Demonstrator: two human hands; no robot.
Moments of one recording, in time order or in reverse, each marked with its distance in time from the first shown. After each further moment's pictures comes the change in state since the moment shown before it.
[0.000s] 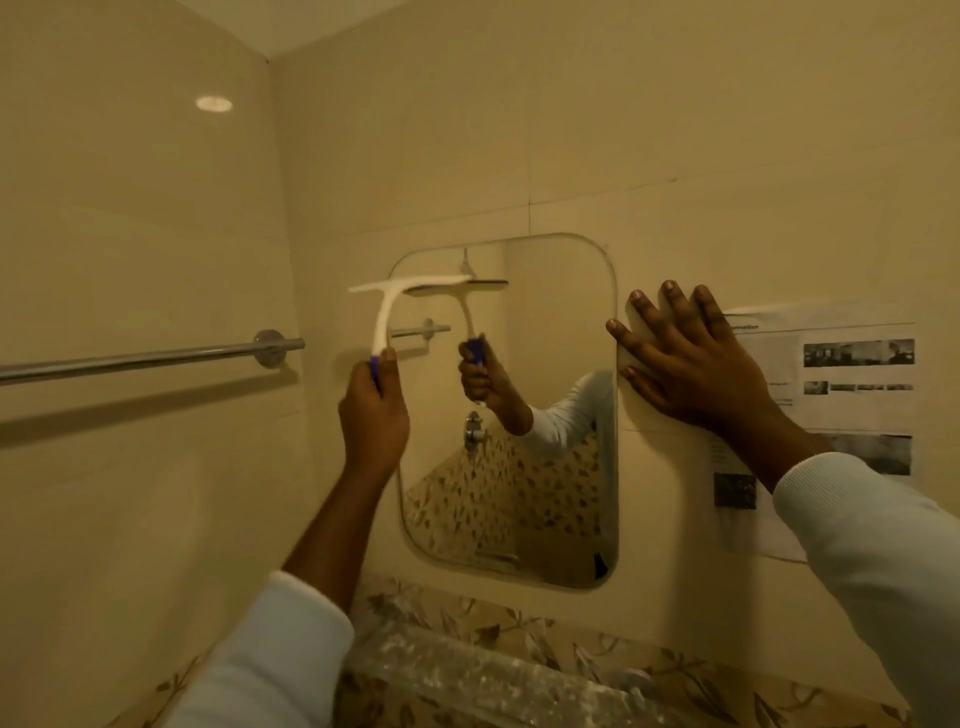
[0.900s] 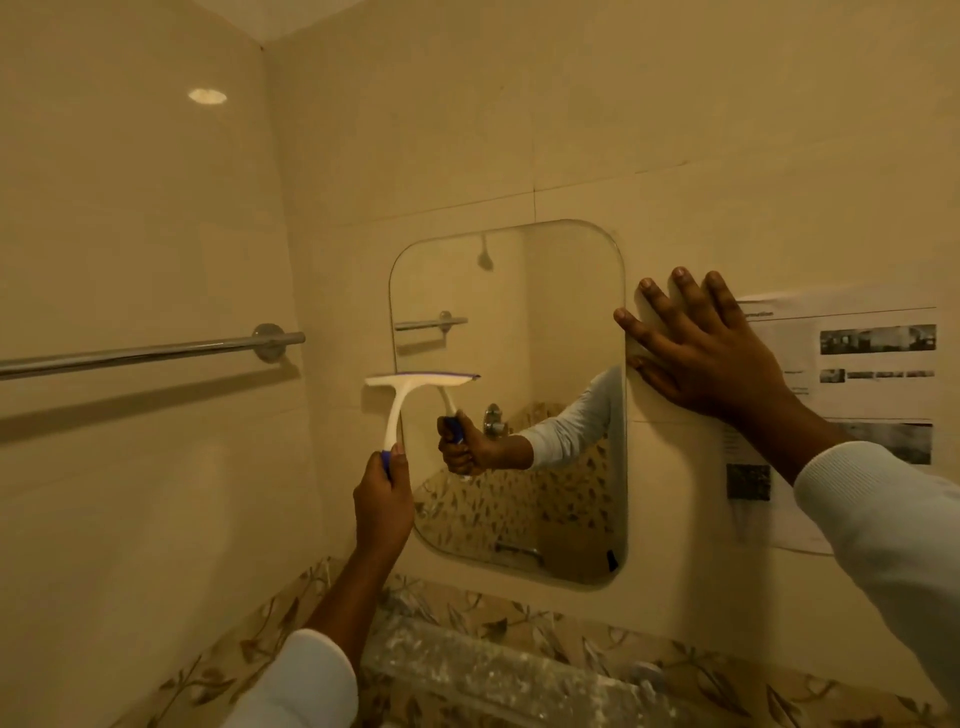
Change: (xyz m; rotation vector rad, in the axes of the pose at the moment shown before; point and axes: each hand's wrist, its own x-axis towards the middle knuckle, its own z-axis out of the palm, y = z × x) left_hand -0.052 -0.134 0.013 0.131 -0.090 -0.023; right_hand 0.001 -0.001 -0.004 -0.004 0.012 -0.007
